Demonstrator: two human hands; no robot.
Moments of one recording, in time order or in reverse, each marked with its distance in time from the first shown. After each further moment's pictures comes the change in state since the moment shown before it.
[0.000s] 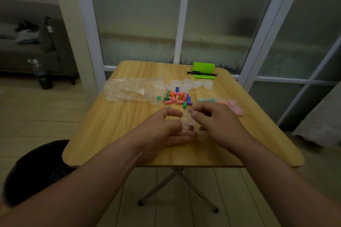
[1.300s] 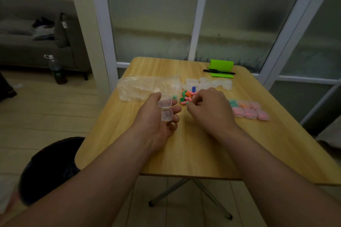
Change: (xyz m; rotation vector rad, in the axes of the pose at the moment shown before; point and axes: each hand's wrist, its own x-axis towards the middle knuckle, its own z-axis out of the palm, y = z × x) left_hand 0.026 0.024 -0.031 -0.288 0.387 0.051; right_hand 0.075 -0.008 0.064 -0.510 0.219 -0.052
